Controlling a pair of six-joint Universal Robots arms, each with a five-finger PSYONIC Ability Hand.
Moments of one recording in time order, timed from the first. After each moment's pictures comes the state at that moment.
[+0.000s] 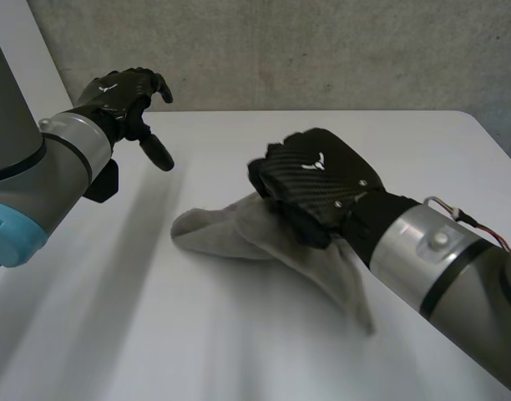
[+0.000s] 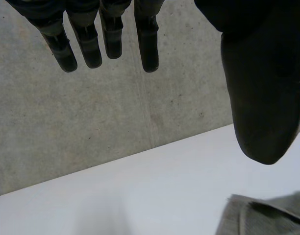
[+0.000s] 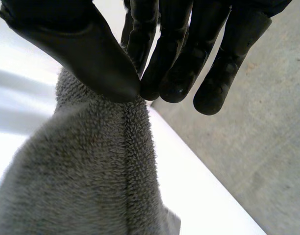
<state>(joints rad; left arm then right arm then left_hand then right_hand) 4.30 -1.90 -1.18 2.98 -1.58 3.06 2.20 -1.50 1.55 0.05 1.23 2.82 0.24 0.25 0.26 0.26 0.06 1.31 1.33 1.33 1.34 1.16</state>
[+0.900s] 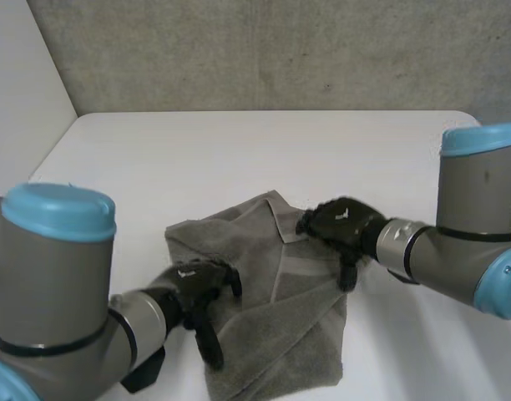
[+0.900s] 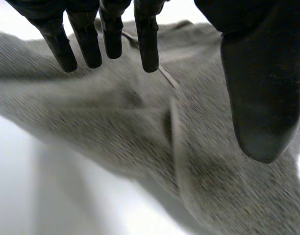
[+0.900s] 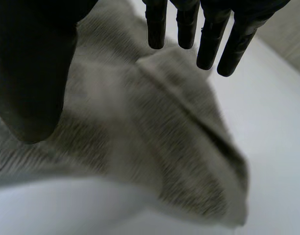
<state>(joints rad) 4.08 -1.88 -1.66 2.86 -1.48 3.03 1.97 -1.01 1.34 0.29 1.18 2.54 0.24 0.25 0.26 0.26 0.06 0.24 0.25 0.25 0.26 0.06</state>
